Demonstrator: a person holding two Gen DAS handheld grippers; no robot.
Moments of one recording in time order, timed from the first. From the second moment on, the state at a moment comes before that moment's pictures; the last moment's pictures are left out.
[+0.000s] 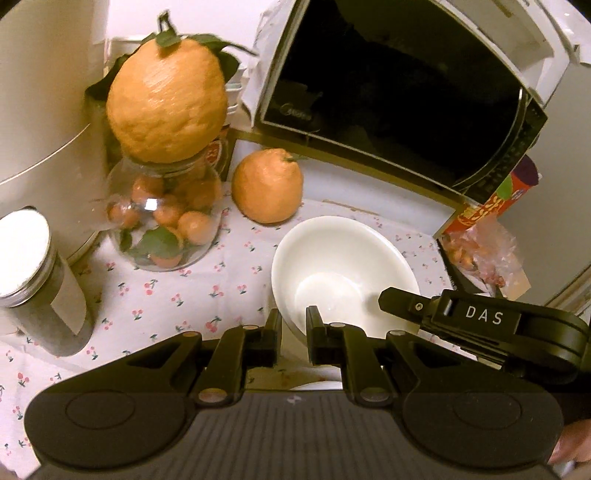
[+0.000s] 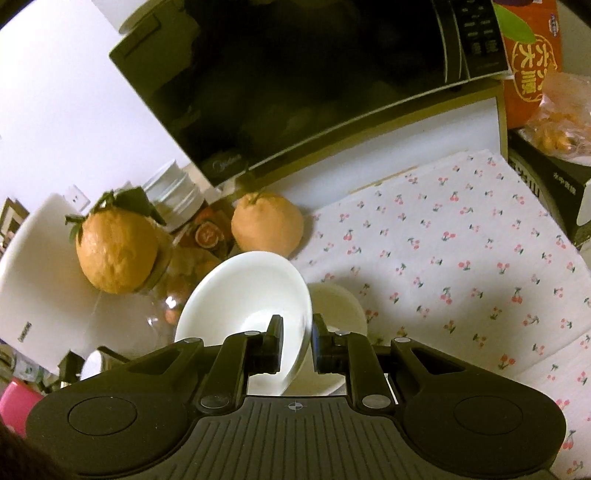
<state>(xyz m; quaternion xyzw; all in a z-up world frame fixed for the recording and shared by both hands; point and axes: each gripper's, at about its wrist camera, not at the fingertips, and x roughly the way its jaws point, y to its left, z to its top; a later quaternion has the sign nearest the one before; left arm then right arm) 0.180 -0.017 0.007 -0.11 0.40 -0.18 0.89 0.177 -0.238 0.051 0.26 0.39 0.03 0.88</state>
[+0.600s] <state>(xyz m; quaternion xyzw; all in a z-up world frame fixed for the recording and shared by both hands) 0.192 -0.024 -0.017 -0.11 0.41 -0.17 0.89 0.191 -0.226 0.033 0.22 0.39 -0.01 0.89</state>
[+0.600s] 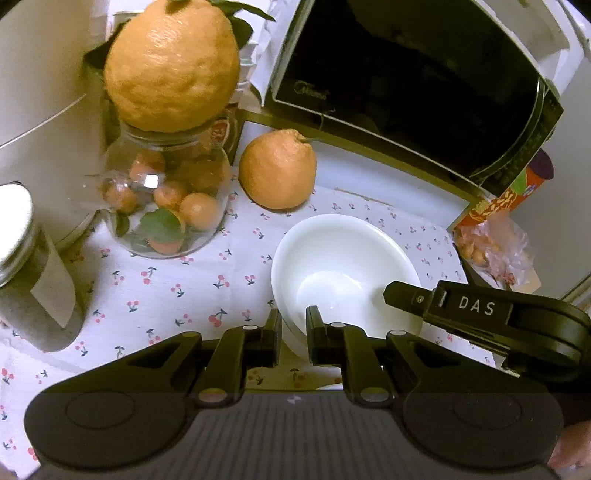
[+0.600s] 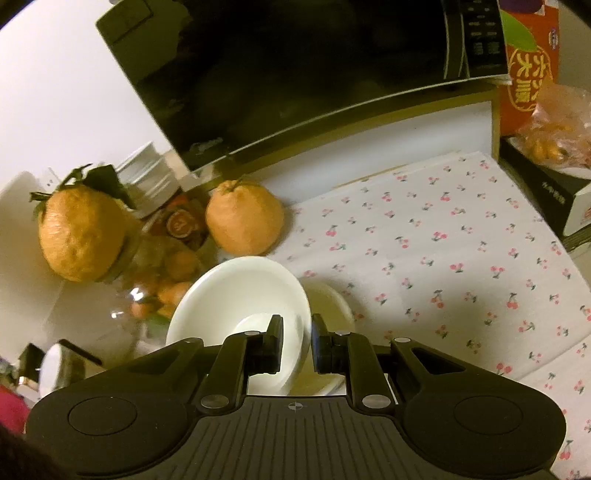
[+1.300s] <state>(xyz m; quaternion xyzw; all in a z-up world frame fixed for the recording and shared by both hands) 0.196 -0.043 -0.029 -0.05 0.40 -0.15 0.90 0.195 -0.237 0.022 0.18 0.40 -0.04 0.90</state>
